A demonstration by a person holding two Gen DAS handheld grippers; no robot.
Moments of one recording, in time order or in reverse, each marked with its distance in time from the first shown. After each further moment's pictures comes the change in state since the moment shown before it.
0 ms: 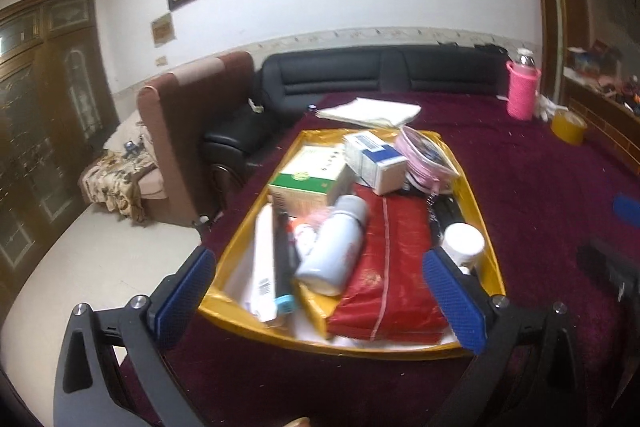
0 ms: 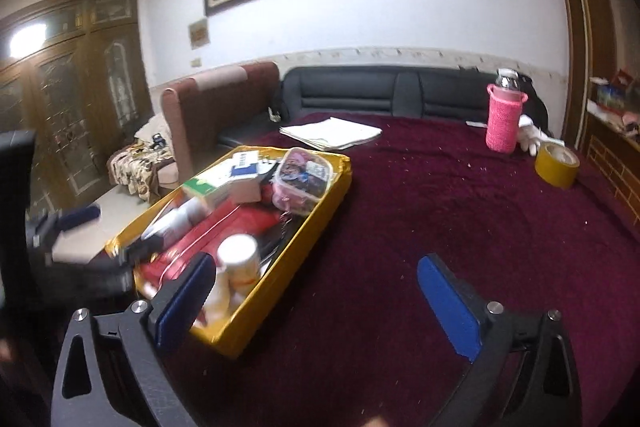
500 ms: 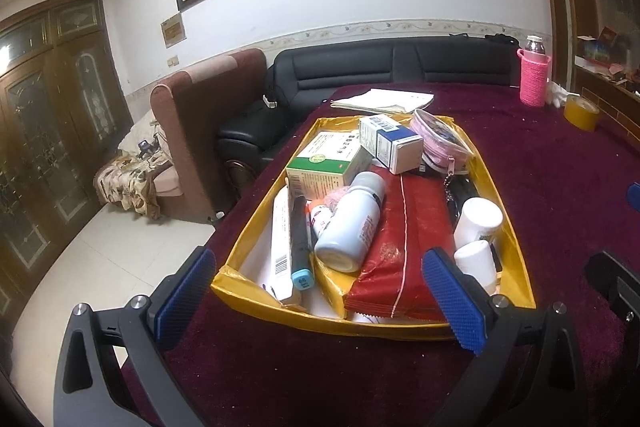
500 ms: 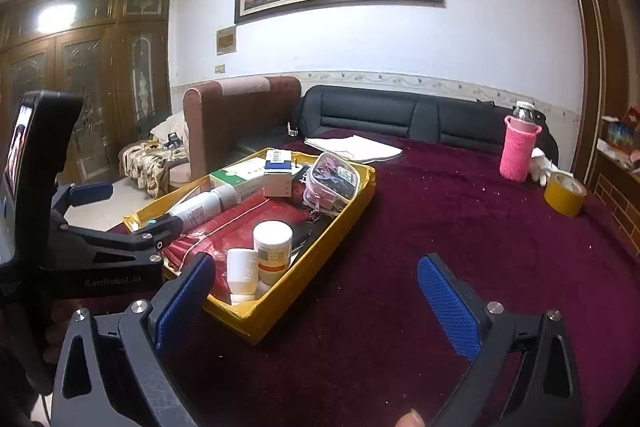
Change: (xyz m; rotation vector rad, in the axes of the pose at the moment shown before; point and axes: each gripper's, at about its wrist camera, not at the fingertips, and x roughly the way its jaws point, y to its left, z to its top) left arm 0.004 -0.003 -0.013 0.024 0.020 0.066; right arm -0.006 0.022 -0.024 -0.089 -0.072 0.020
